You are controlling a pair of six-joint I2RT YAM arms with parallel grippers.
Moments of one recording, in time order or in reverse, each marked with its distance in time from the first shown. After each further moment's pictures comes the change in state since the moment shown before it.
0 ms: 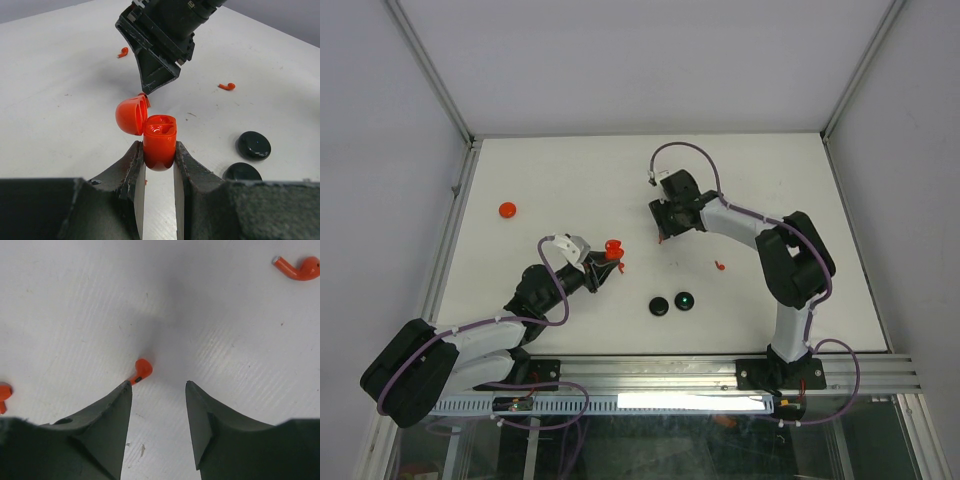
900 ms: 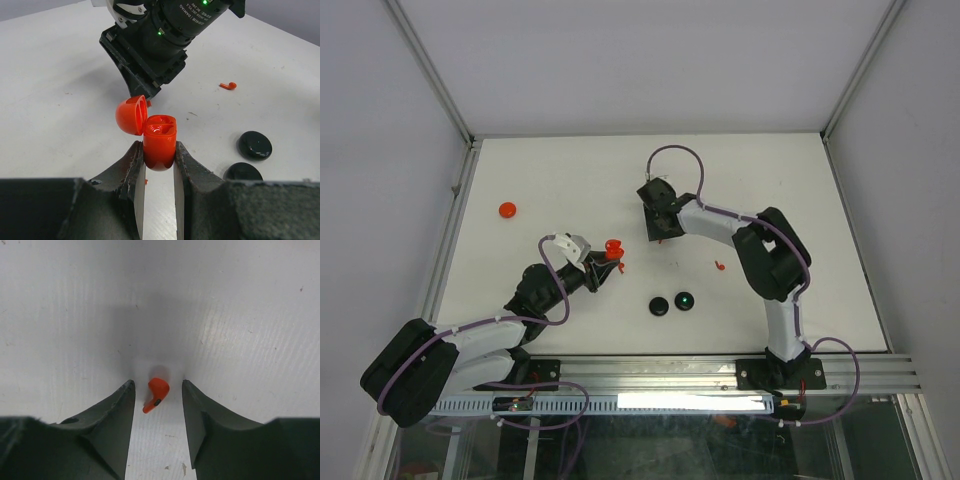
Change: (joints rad) left arm 0.000 0.002 0.006 -0.012 -0.004 0.000; right arm 0.097 0.129 0.119 -0.092 0.255 0.340
